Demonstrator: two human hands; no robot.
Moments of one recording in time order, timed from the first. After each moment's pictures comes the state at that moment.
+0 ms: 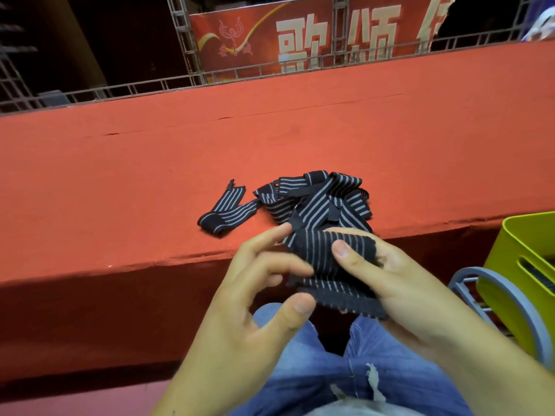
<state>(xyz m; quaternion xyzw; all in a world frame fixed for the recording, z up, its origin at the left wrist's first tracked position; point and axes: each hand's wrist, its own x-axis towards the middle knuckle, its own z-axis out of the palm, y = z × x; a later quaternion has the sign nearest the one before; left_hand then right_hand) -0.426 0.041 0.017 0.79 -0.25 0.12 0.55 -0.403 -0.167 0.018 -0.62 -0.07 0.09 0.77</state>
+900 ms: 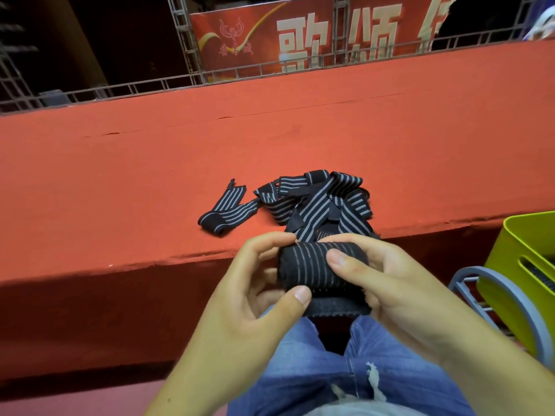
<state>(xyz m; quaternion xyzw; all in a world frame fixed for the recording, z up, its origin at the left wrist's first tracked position) -0.426 0.039 0.022 0.73 -0.20 0.04 0.65 -0.405 -0.167 0.021 -0.65 -0.10 0.10 0.75</state>
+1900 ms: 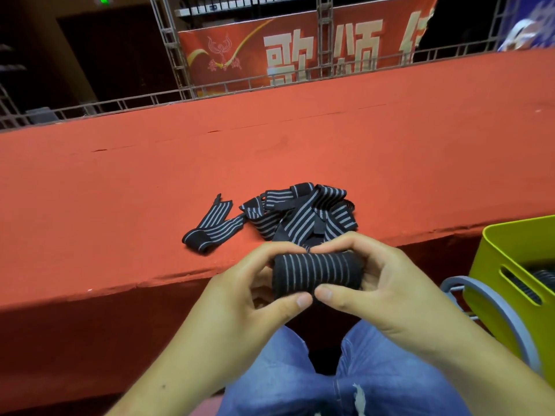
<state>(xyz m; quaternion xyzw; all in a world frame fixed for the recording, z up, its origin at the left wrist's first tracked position) -0.401 0.022 0.050 0.85 -0.21 0.00 0.48 -0.398 -0.194 0.027 -0.71 -0.16 0.00 0.68</state>
